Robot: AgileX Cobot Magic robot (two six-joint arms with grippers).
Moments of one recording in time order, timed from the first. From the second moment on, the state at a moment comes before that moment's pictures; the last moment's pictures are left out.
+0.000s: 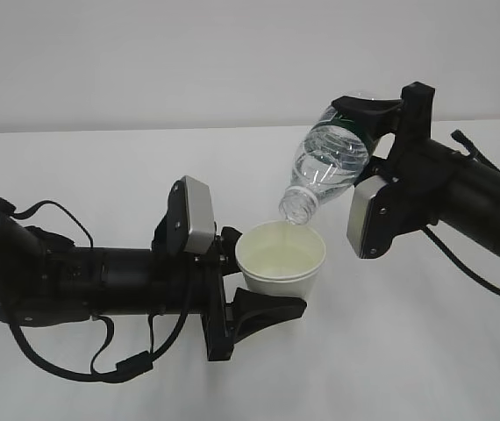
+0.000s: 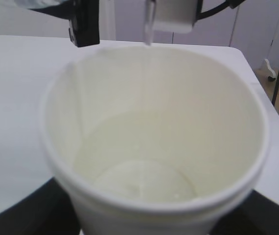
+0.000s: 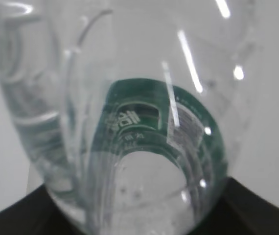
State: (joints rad) left arm -0.53 2.10 -0.82 0.98 -1.14 -0.33; right arm 0.23 1.83 -0.66 -0.44 -1.12 -1.45
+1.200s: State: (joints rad) left arm -0.53 2.10 -0.82 0.97 -1.14 -0.33; right arm 0.23 1.83 -0.66 -0.44 -1.12 -1.46
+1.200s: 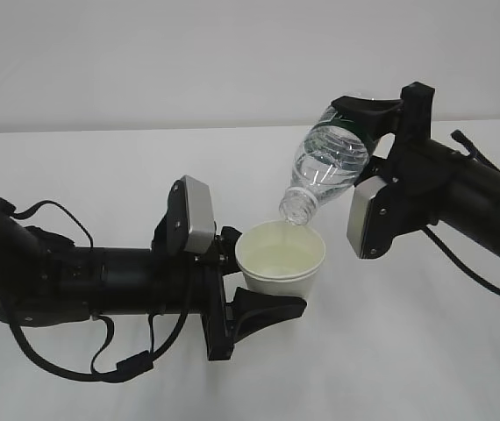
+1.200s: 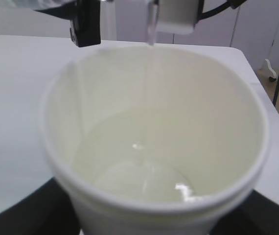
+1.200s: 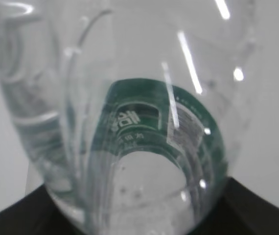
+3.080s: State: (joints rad) left arm -0.53 2.10 -0.82 0.97 -1.14 -0.33; right arm 0.23 1.83 -0.66 -0.44 -1.12 -1.49
